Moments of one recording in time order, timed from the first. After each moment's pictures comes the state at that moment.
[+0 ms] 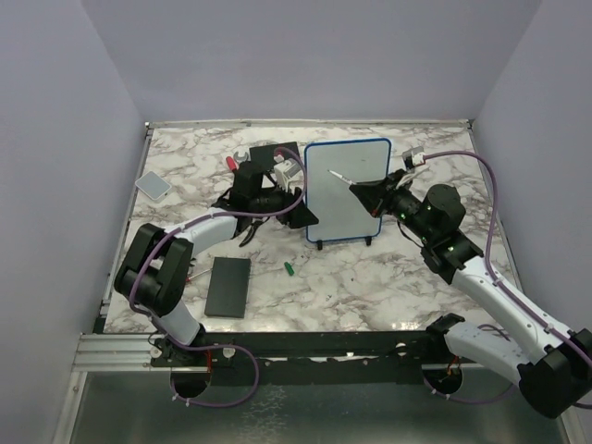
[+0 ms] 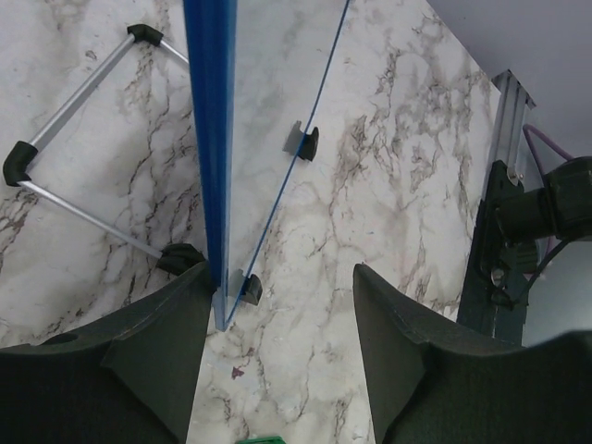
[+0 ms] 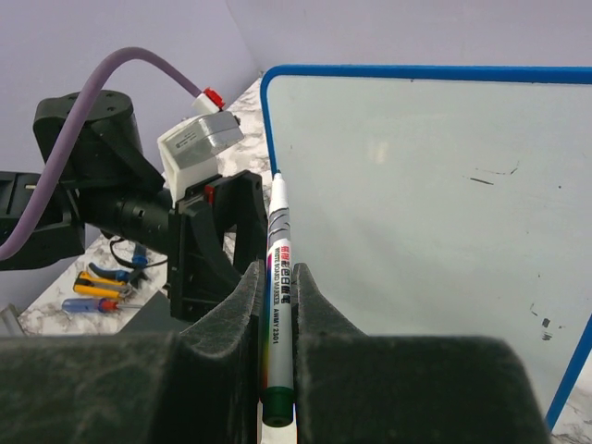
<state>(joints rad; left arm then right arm) -0.45 1.64 0.94 0.26 0.81 -0.25 0.49 0.97 0.74 0.24 -0.20 0.32</state>
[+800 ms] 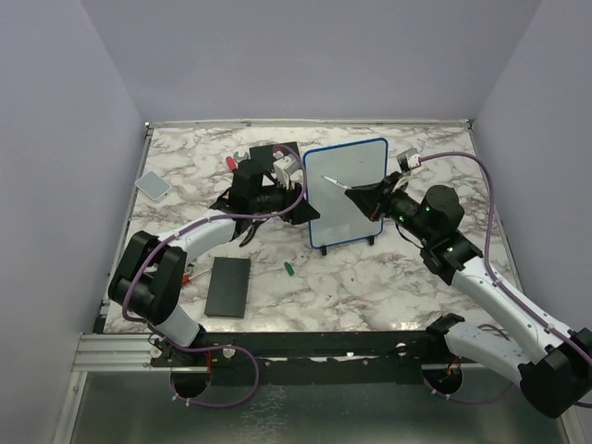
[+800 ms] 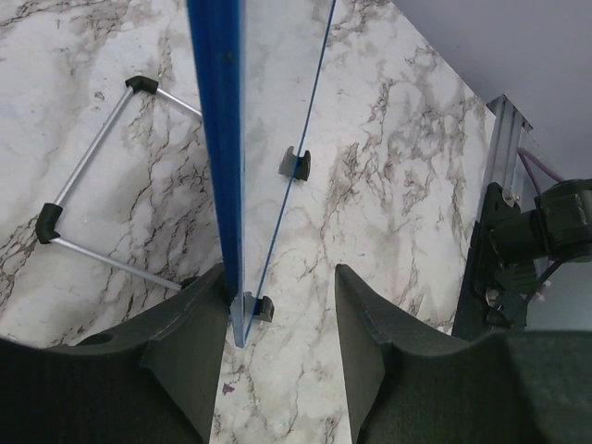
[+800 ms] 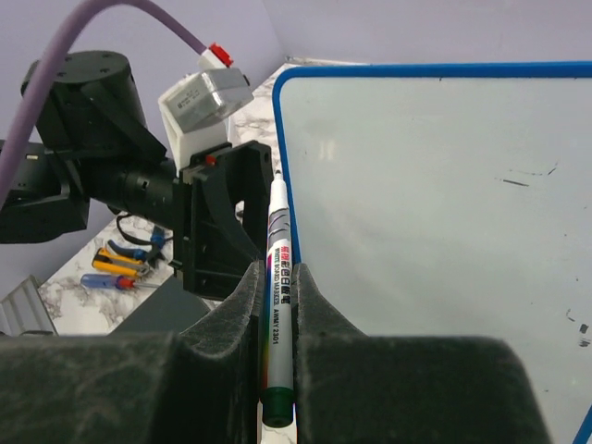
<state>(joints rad) -0.48 1.57 0.92 0.28 0.76 -0.29 0.50 0.96 0.73 0.24 -0.27 0.31</state>
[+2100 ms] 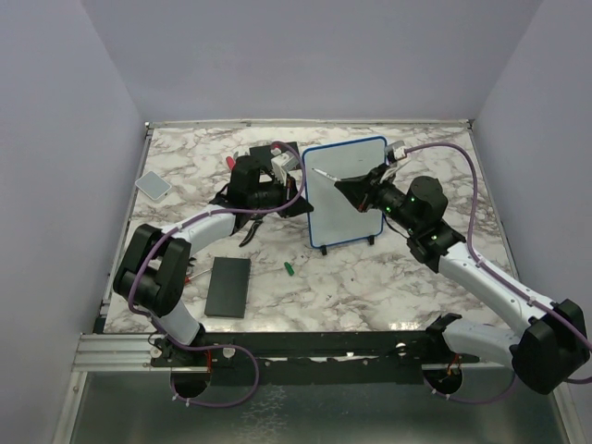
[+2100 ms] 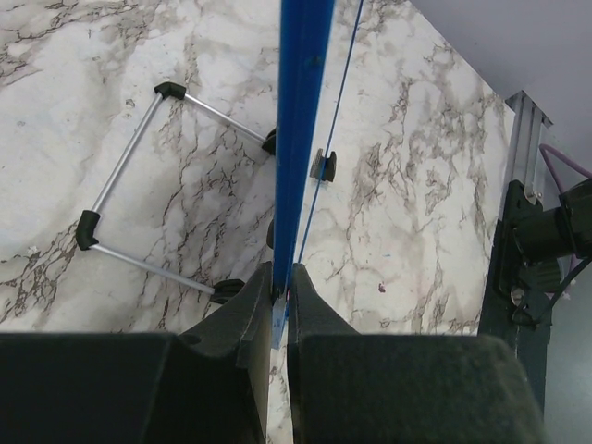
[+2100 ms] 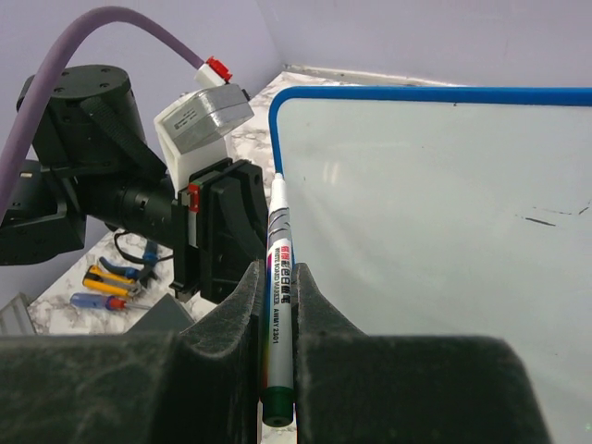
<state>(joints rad) -0.43 1.63 0.96 0.29 0.79 -0.25 0.53 1.12 0.77 0.35 -0.24 0.32</state>
